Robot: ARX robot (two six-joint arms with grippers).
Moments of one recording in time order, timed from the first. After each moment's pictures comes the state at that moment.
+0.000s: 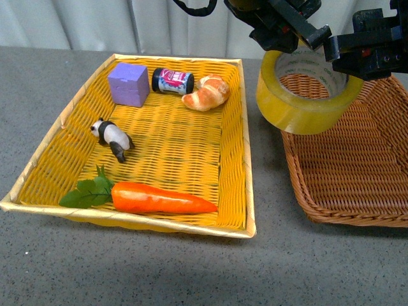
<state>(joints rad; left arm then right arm) -0.47 2.12 1.70 -0.33 0.20 0.57 0.21 1.70 0.97 0.00 -0.04 -0.06</state>
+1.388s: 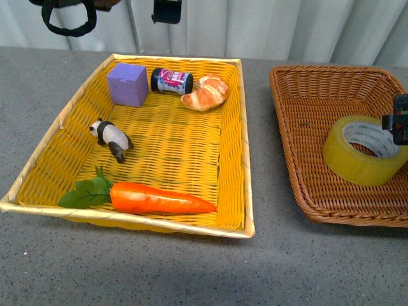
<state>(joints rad) -0.30 1.93 1.23 0.26 -0.46 -0.06 -0.05 1.91 0.80 0.42 0.00 -0.08</state>
